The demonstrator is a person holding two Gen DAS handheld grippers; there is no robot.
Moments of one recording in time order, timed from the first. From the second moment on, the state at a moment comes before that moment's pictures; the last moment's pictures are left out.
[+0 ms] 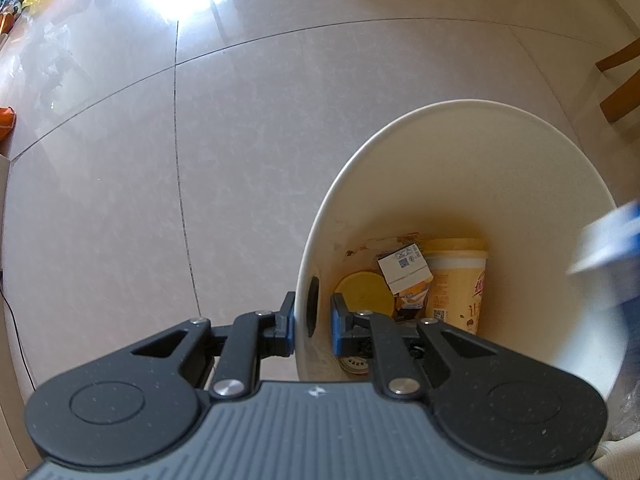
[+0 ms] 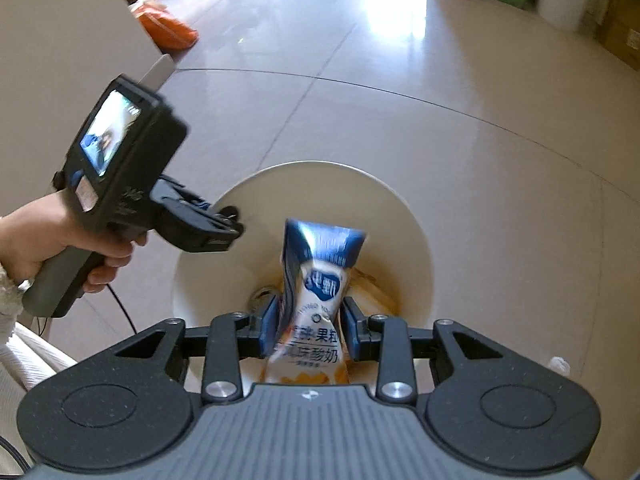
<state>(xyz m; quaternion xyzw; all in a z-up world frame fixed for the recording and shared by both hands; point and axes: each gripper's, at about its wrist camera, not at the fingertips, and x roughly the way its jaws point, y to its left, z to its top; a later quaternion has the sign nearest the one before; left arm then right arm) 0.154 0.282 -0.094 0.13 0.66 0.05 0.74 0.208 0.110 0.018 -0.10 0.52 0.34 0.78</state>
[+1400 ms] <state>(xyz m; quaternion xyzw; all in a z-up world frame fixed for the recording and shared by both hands) 0.153 0.279 -0.095 0.13 0.66 0.04 0.74 0.287 -0.104 -0.144 -0.04 0.46 0.07 0.89</state>
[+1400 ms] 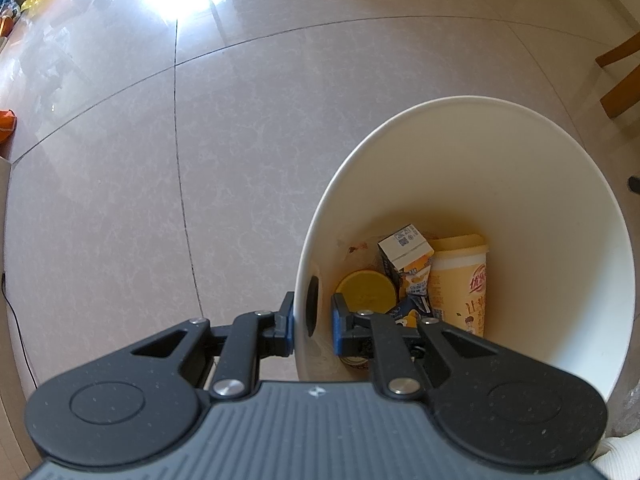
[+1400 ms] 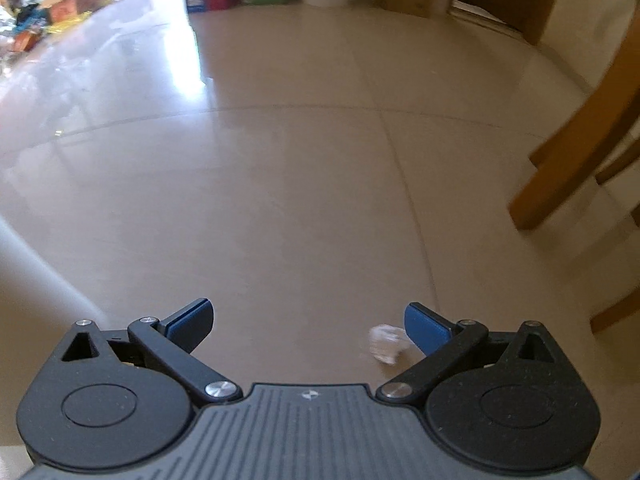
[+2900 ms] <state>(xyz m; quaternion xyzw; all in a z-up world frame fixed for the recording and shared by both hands) 0.153 0.278 -0.096 0.13 0.66 0.05 0.74 0.365 -0.203 -0.327 0.13 0.55 -0.03 0.83</state>
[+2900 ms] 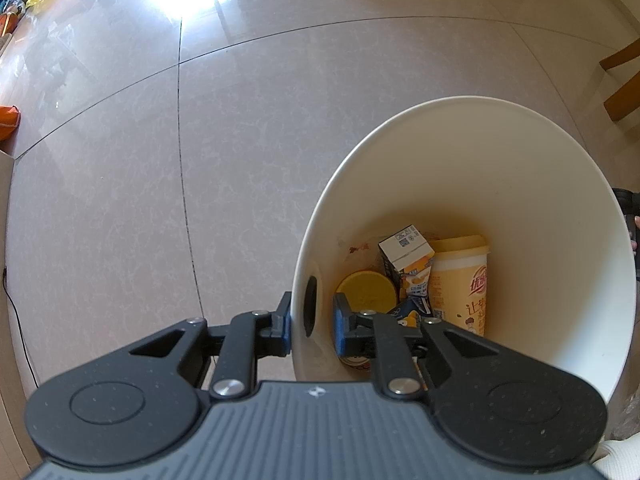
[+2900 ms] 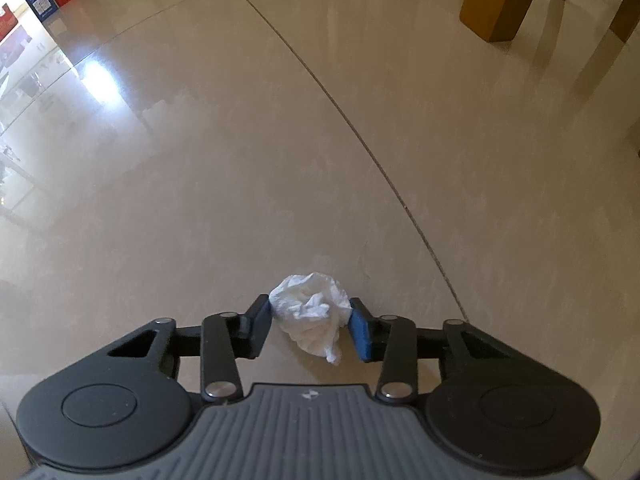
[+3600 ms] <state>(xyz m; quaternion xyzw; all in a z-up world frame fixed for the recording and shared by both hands) 0.154 0.282 -0.097 0.13 0.66 0.05 0.74 0.305 -0.146 -0.202 0.04 0.55 0.11 0.83</state>
